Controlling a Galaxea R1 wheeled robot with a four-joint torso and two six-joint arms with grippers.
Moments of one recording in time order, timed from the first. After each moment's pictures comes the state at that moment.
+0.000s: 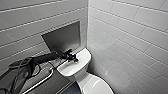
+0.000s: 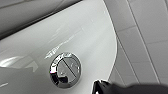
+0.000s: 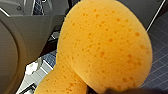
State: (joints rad) left arm 0.12 2.70 -2.20 -0.61 0.55 -0.03; right arm -1.45 2.73 -2.14 0.20 0.07 -0.12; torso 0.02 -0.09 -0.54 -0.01
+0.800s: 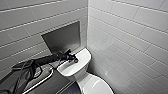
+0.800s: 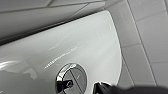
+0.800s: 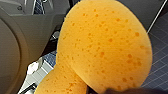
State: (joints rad) left arm 0.15 2.73 -2.26 -0.67 0.43 -0.02; right arm -1.45 2.73 -2.14 0.20 0.07 -0.12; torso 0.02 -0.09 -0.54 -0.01
